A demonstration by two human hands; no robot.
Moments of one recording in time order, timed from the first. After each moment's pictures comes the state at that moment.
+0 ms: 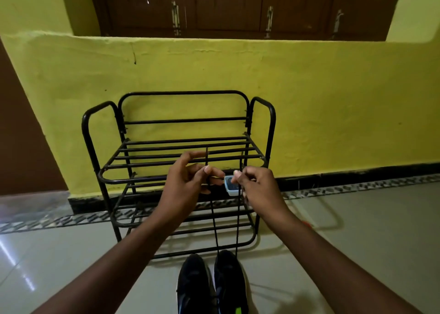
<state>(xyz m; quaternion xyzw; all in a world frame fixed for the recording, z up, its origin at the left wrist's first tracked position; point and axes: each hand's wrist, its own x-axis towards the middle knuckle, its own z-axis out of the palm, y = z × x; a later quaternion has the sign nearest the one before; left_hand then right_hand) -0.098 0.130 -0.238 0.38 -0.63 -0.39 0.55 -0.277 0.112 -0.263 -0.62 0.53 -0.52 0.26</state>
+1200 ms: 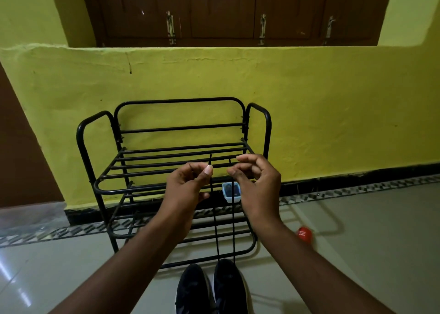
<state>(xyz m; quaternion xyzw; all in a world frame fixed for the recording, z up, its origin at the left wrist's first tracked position) -0.116 0.126 -0.231 0.42 -0.50 -0.48 0.59 -0.259 0.122 -0.245 -0.52 0.44 -0.70 0.20</state>
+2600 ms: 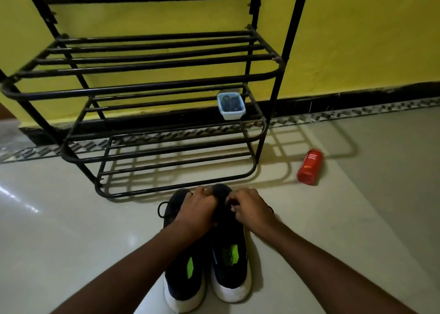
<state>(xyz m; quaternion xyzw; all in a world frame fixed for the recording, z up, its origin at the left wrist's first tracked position) -0.129 0.063 -0.526 0.51 -0.85 -0.06 -0.10 -0.297 0.072 -0.544 -0.72 0.64 -0.13 0.23</state>
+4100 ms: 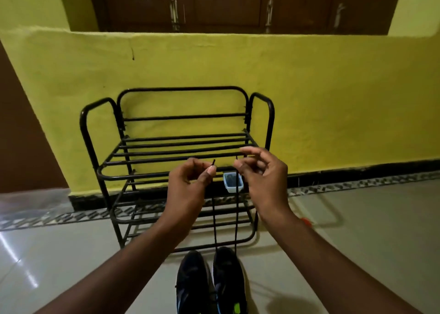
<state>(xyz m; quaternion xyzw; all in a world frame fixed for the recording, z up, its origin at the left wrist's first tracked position) -0.118 0.141 -0.251 0.44 -0.59 -0.34 0.59 -0.272 0.129 -0.250 -0.52 0.43 -0.68 0.28</state>
